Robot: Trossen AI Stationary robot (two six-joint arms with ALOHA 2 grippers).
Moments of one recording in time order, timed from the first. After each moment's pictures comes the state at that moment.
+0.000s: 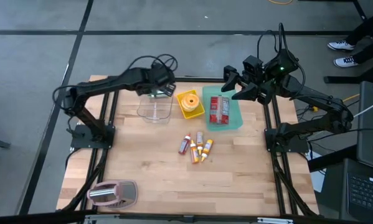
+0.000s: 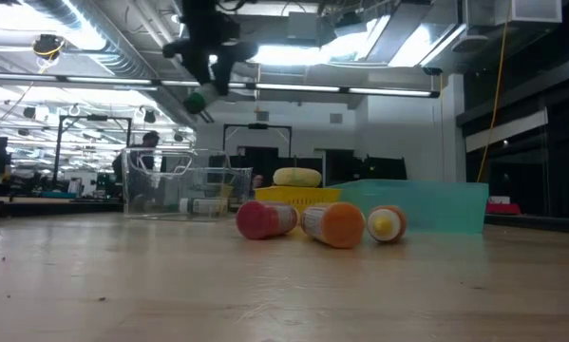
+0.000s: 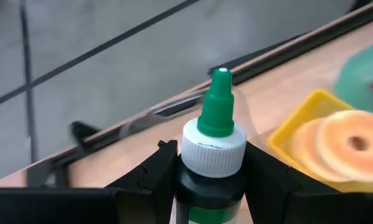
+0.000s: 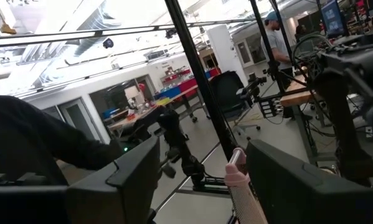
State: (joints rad) left arm 0.36 1.57 1.55 -1.09 -0.64 -0.62; right arm -0.42 1.19 1.23 0.34 -1.04 0.71
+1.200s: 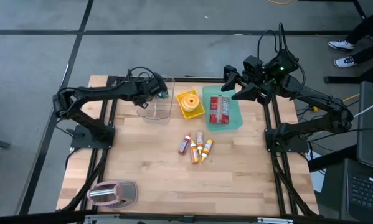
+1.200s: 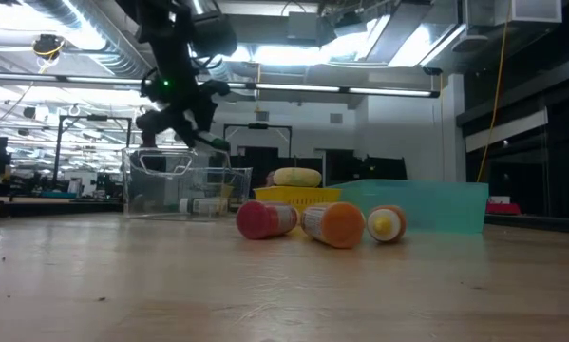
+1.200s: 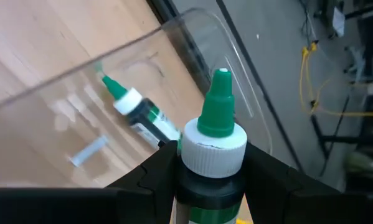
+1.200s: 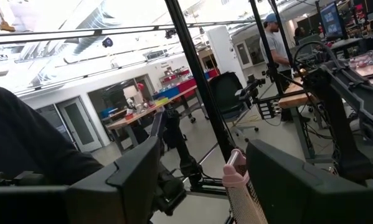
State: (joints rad) left arm 0.43 1.46 1.04 -0.63 -0.64 -2.01; right arm -0.42 1.19 1.23 0.34 -1.04 0.70
